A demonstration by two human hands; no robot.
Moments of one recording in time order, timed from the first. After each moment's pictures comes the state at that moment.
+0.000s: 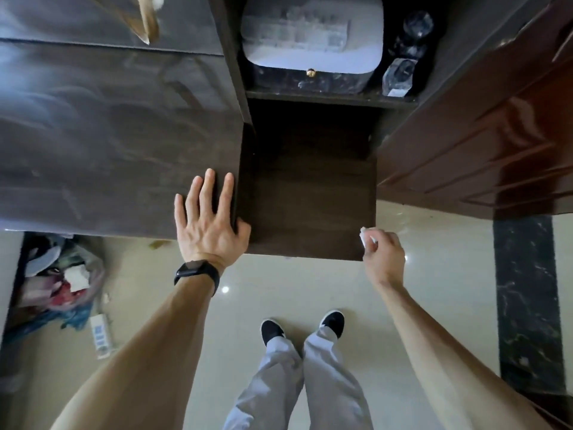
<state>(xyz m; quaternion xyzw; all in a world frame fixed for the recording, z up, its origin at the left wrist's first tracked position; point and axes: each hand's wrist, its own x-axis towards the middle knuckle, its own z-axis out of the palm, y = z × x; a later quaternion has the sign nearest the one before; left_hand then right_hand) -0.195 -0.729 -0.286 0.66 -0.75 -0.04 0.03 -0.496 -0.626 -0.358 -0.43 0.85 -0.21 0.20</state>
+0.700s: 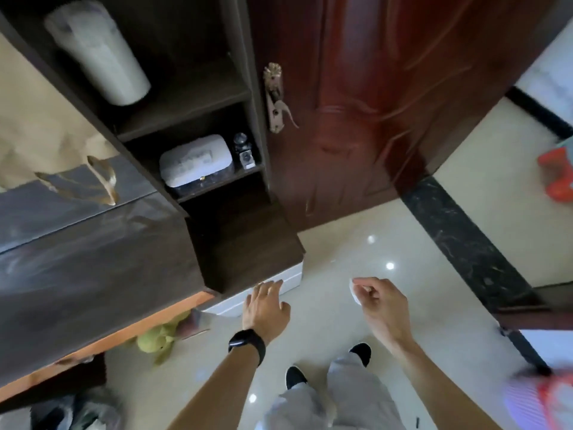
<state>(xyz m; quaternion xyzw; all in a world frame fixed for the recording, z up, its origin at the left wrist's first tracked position) -0.280 -0.573 -0.168 0.44 -0.85 -0.27 -0.13 -0.453 -0.407 -0.130 -0.23 0.86 -0.38 0.23</state>
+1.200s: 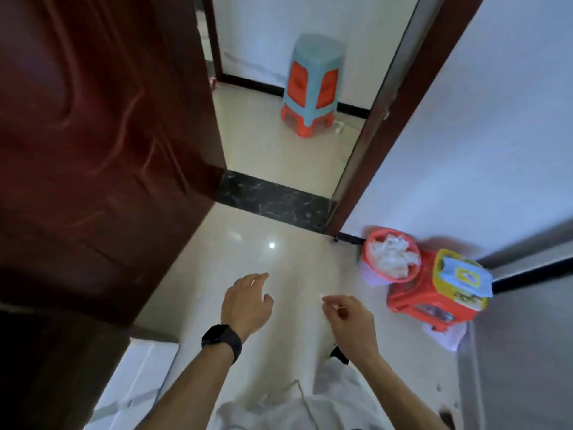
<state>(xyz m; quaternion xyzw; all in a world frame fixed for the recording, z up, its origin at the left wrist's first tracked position) -0.496 -0.332 -0.120 0.01 -0.95 -0.24 -0.19 -0.450 -0.107 -0.110 0.13 0.88 -0.45 0.04</state>
